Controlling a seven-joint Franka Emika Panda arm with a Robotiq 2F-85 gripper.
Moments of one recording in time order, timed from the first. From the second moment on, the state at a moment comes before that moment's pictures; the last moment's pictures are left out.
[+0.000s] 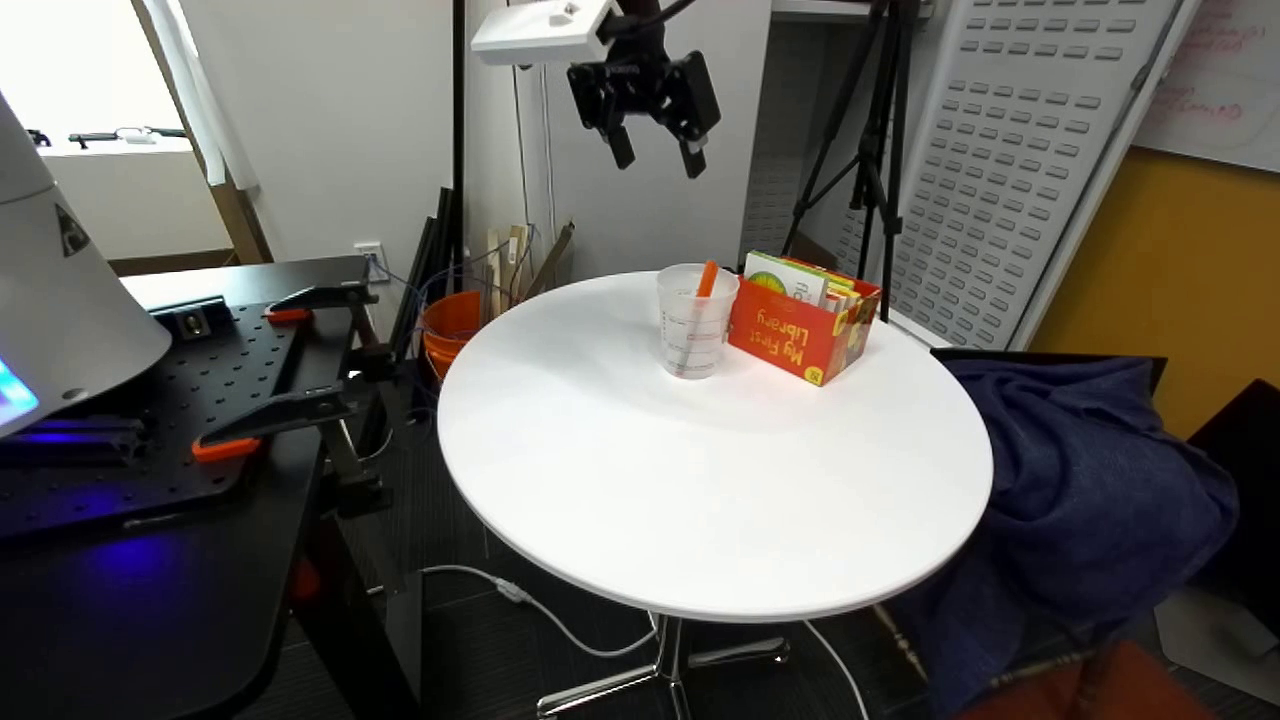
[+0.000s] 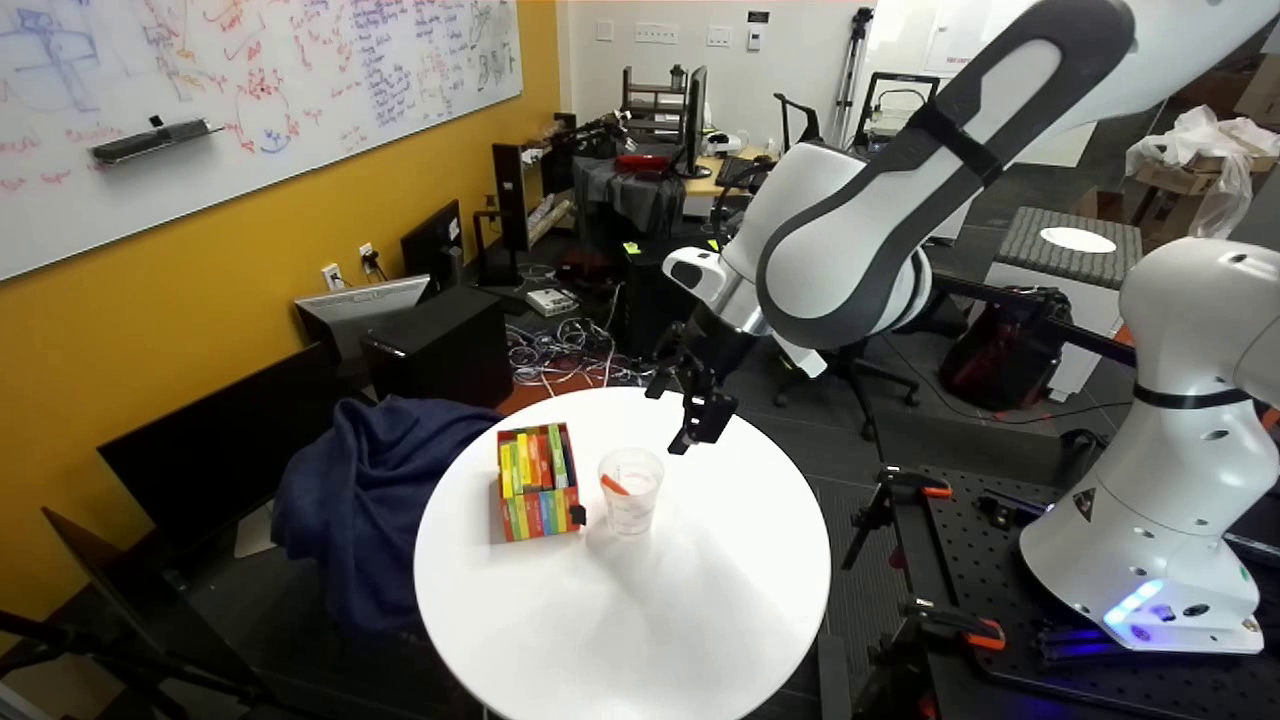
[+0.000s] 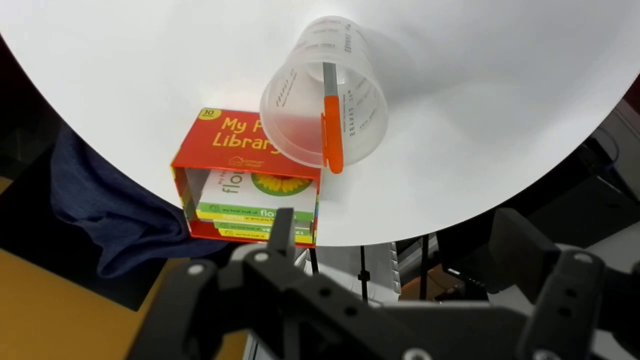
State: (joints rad) arm 0.46 0.06 -0.39 -2.58 0.75 3.01 -1.17
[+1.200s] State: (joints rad) arm 0.27 0.48 -0.26 -2.25 1.28 2.90 -1.67
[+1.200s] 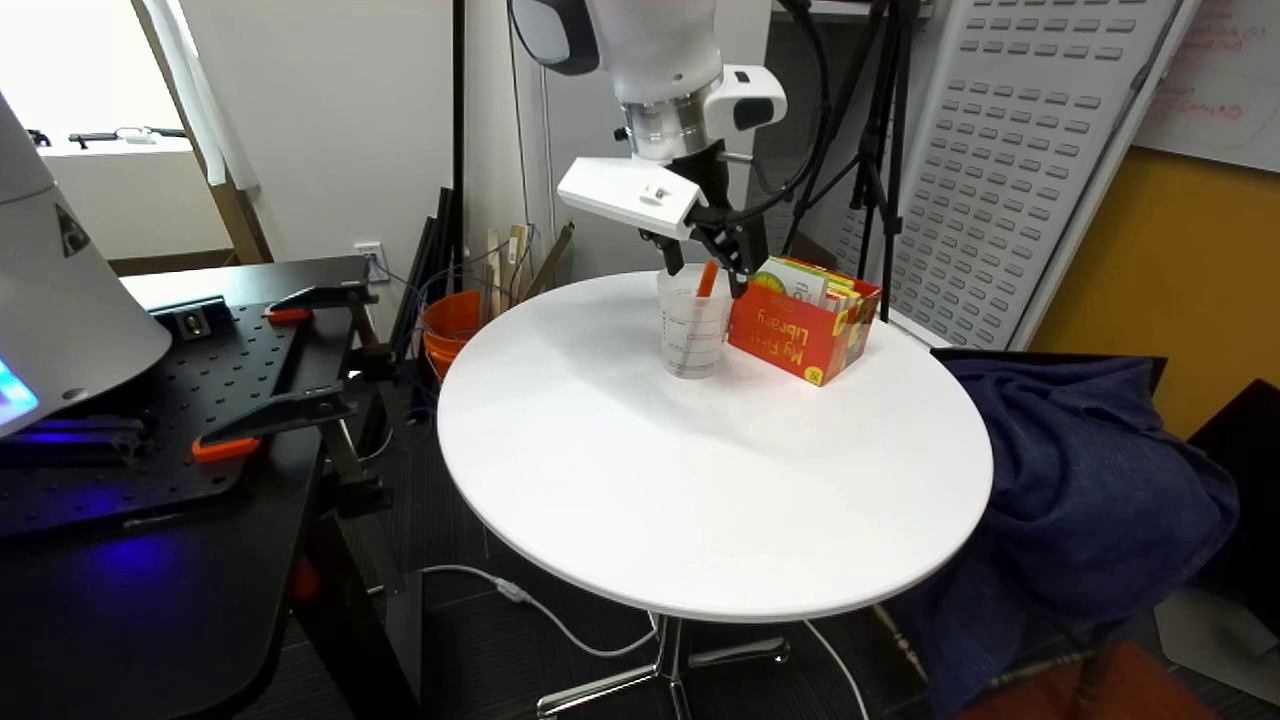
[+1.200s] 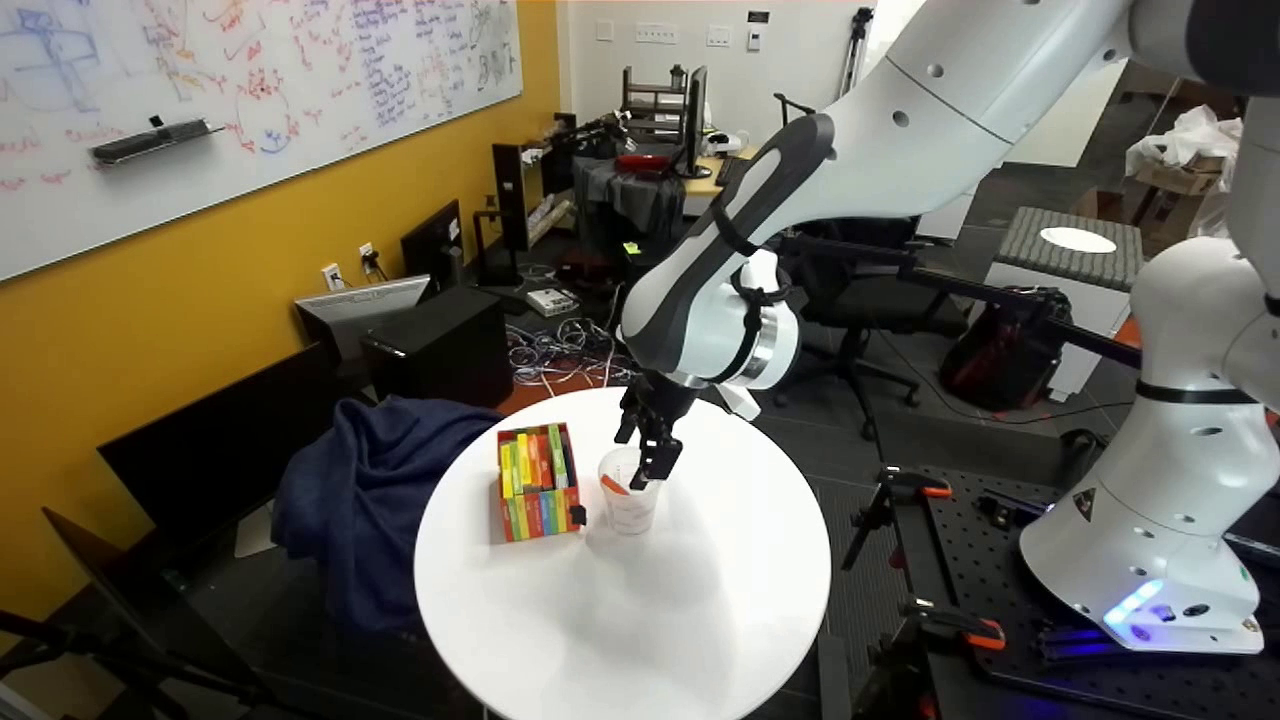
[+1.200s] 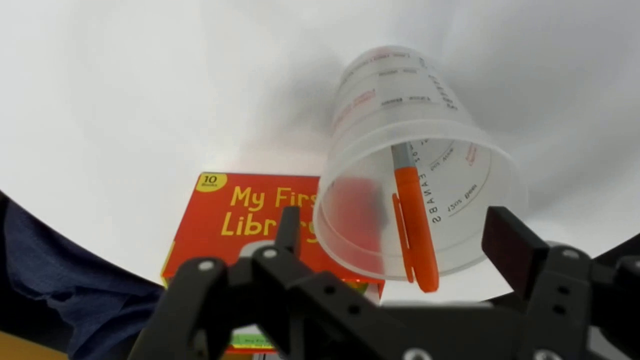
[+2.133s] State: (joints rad) arm 0.25 0.54 -0.24 -2.18 1.28 2.88 -1.67
